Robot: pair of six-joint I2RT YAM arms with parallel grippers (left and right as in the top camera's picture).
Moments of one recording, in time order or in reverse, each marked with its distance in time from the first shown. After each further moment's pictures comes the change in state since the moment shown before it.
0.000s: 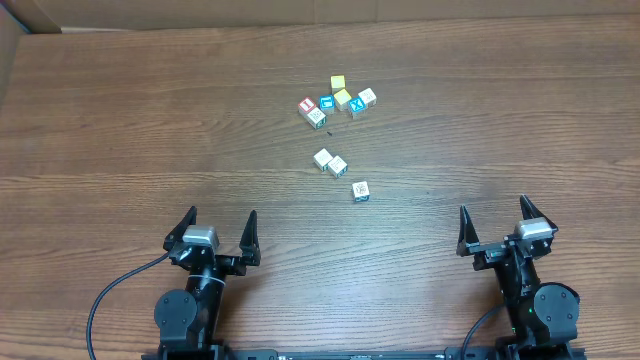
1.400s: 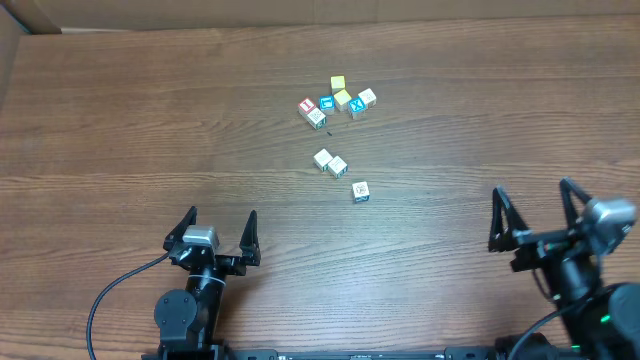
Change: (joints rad) left arm 0.000 0.000 0.000 0.000 0.000 0.000; right arm 0.000 0.367 0.774 -0.483 -0.036 0.203
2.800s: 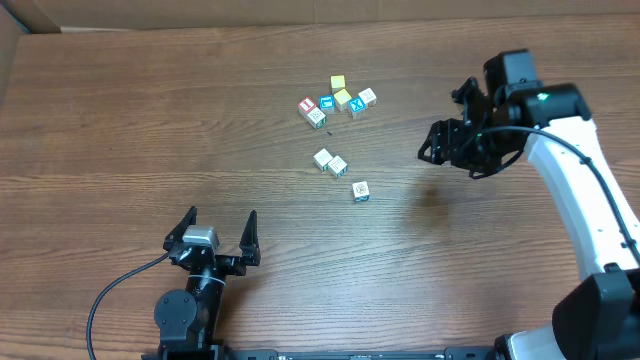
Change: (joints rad) left arm 0.000 0.000 0.000 -0.001 0.000 0.000; right arm 0.021 1.290 0.669 -0.627 -0.325 0.009
